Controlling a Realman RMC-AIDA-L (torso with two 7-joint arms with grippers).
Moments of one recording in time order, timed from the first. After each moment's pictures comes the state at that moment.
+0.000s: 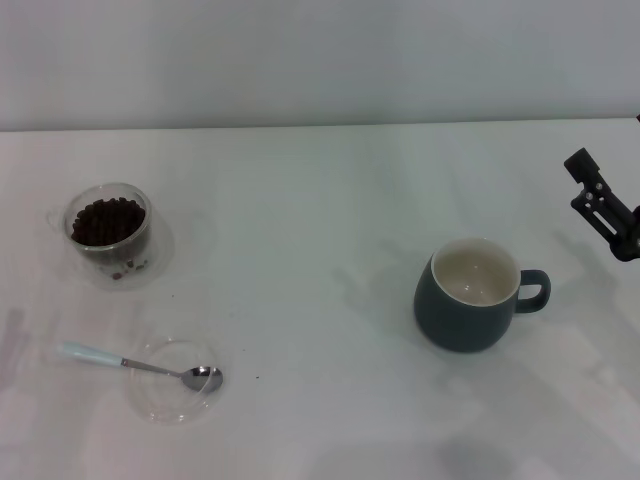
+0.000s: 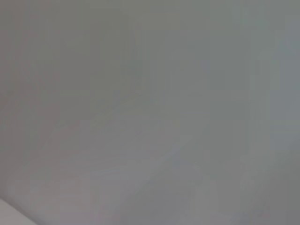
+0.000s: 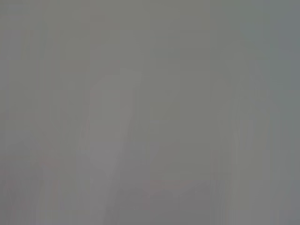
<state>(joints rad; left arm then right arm) -0.21 -2.08 0.60 -0.08 0.90 1.60 -0.84 0.24 2.01 -1.98 -0.17 0.18 -1.73 0.23</state>
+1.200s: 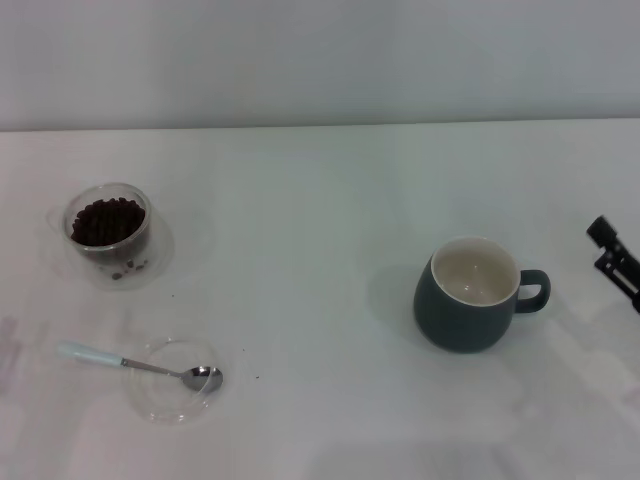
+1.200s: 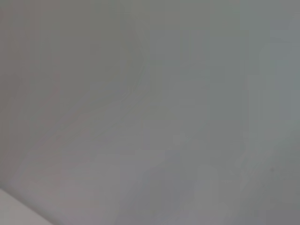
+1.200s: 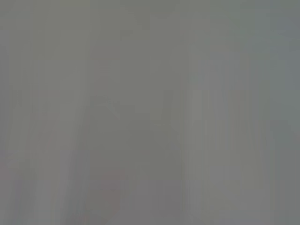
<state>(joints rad) -0.18 -2.08 0.69 -0.04 0.85 1.59 -0.87 0.21 2.01 -1.99 -0.02 0.18 -1.64 0.34</state>
